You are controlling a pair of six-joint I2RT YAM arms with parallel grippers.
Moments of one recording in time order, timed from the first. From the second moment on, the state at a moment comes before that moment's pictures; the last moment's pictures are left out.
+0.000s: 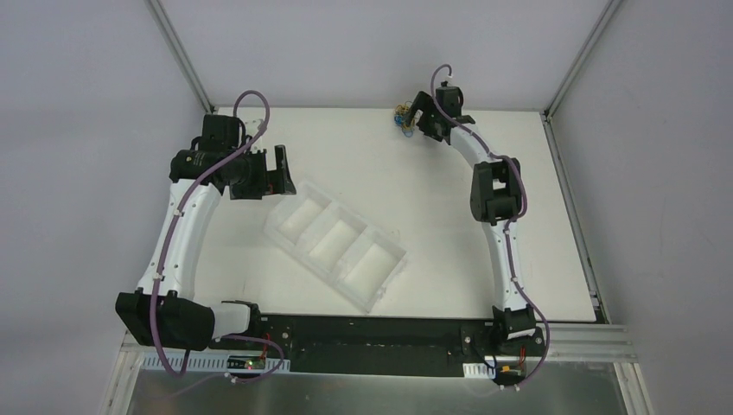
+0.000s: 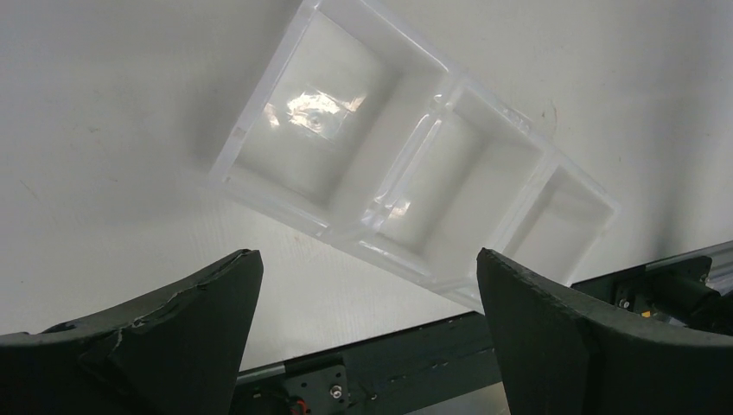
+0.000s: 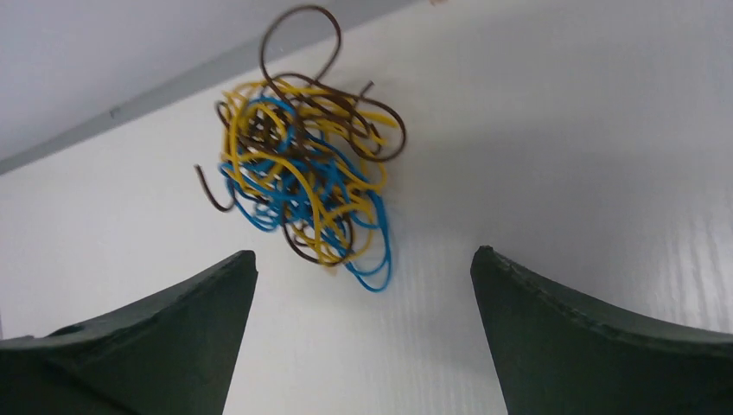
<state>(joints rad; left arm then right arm) -0.07 1.26 1.40 -1.06 0.27 -0.19 0.23 2.57 2.22 -0.32 -0.13 0.61</state>
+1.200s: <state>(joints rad) -0.21 1.42 1.44 -0.76 0.65 -0.10 0.17 1.70 1.77 -0.55 -0.68 0.33</state>
